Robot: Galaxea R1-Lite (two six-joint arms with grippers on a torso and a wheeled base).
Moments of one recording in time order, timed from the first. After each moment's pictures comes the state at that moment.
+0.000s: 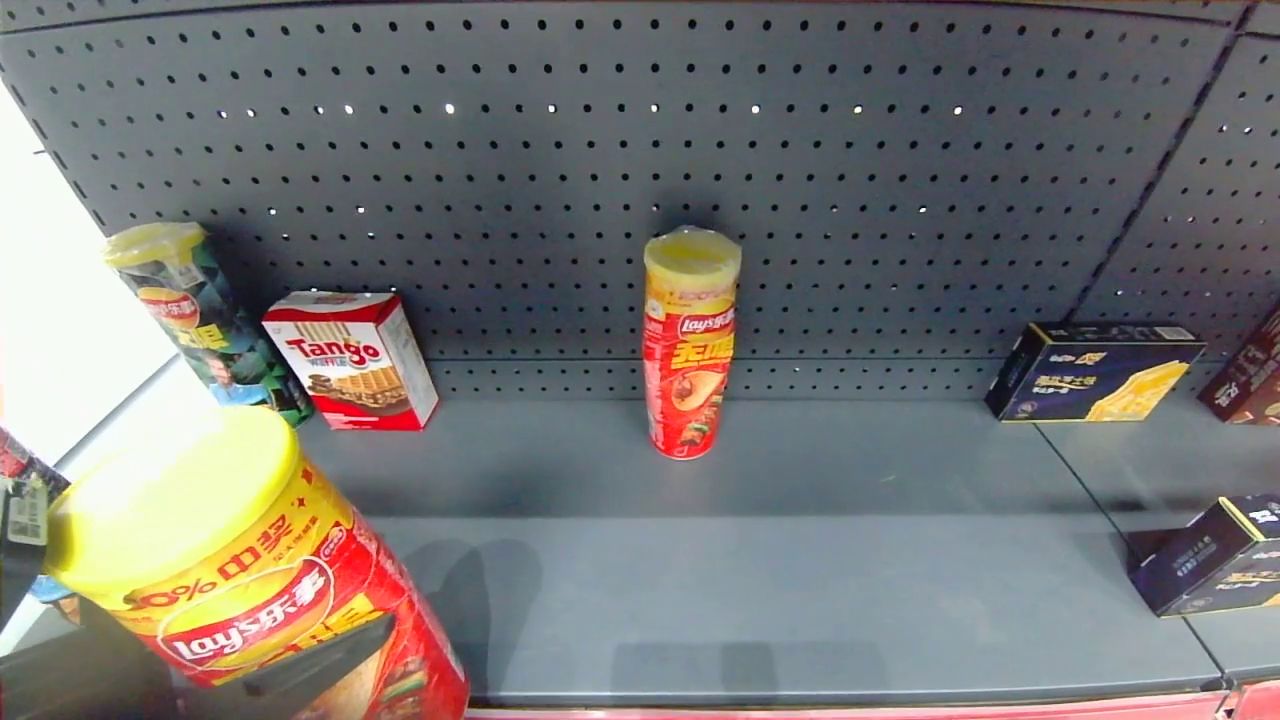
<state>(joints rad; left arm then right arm) -0.49 0.96 -0.35 -0.44 -0.26 0.07 -0.02 0.00 0.00 0.00 0.01 -0.01</state>
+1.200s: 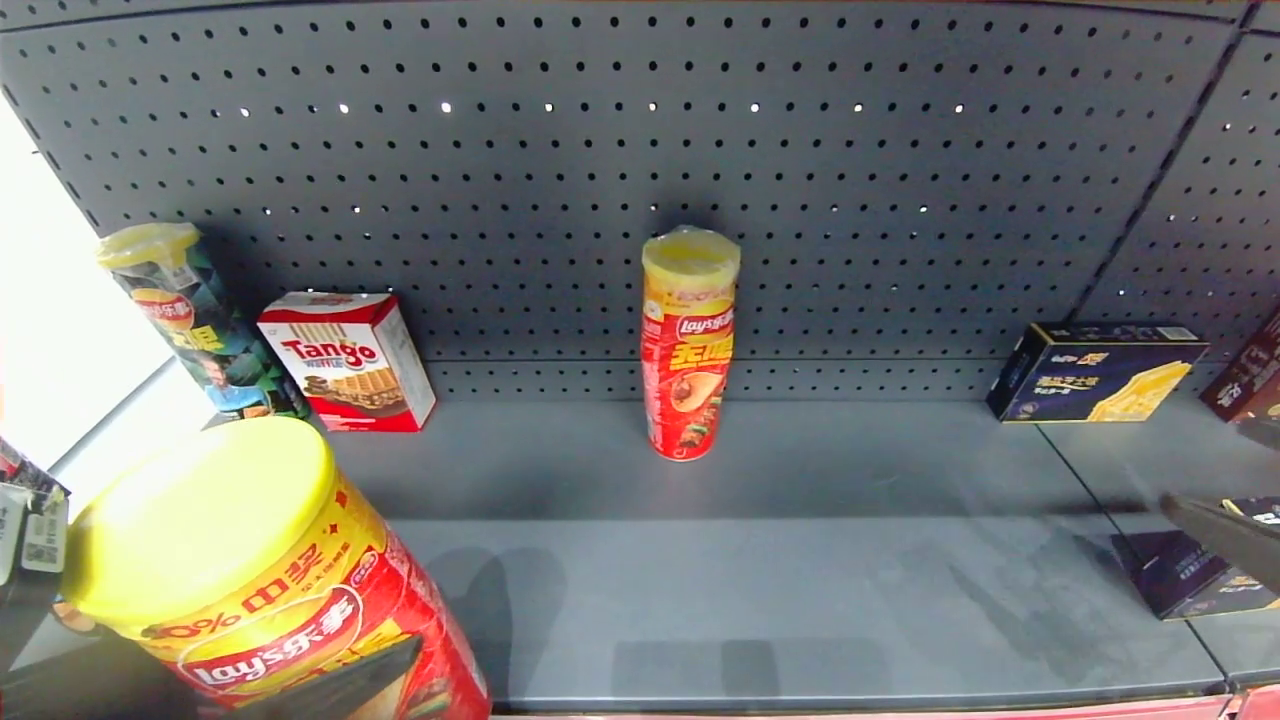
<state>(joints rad) -0.58 0.97 -0.37 -0.43 -0.25 0.11 0.29 0.87 -0.55 -0.24 0.20 -0.11</state>
